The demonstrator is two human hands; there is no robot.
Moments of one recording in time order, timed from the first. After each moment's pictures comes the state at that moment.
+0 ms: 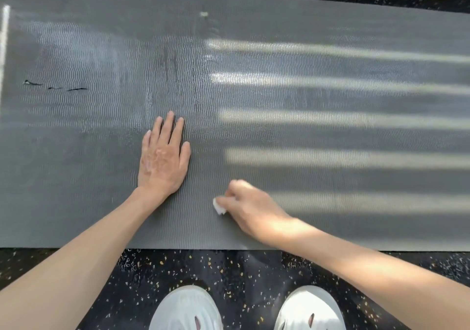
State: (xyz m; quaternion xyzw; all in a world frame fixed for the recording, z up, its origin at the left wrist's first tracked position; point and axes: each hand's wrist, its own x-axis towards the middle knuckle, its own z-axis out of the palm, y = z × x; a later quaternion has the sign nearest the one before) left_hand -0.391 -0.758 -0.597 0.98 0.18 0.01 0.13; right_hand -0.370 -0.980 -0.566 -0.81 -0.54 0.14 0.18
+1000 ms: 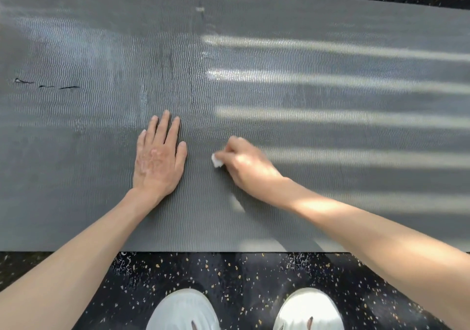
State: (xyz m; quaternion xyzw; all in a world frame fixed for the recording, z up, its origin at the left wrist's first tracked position) left_hand -0.389 -0.758 -0.598 0.98 0.17 0.01 0.14; right_hand -0.308 -0.948 -0.558 -0.85 -0.45 0.12 0.23
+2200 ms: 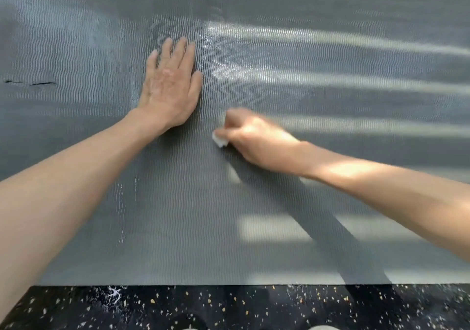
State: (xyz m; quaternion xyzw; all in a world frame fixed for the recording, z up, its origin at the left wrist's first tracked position) left_hand -0.249 -0.718 -0.578 0.99 0.11 0.00 0.11; right_hand -0.228 -0.915 -0.565 -0.81 -0.55 0.12 0.16
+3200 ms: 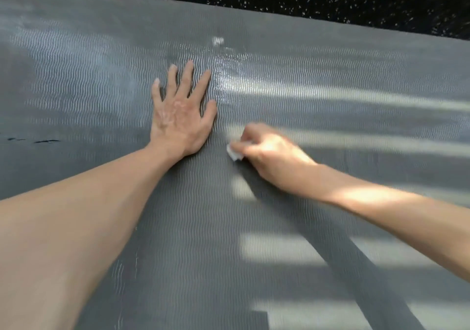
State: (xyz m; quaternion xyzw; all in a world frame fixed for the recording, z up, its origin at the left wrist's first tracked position) left_hand -0.193 -0.689 -0.600 0.98 0.17 -0.01 0.09; right_hand -0.155 -0.883 -0.565 -0.82 -0.53 0.08 0.18
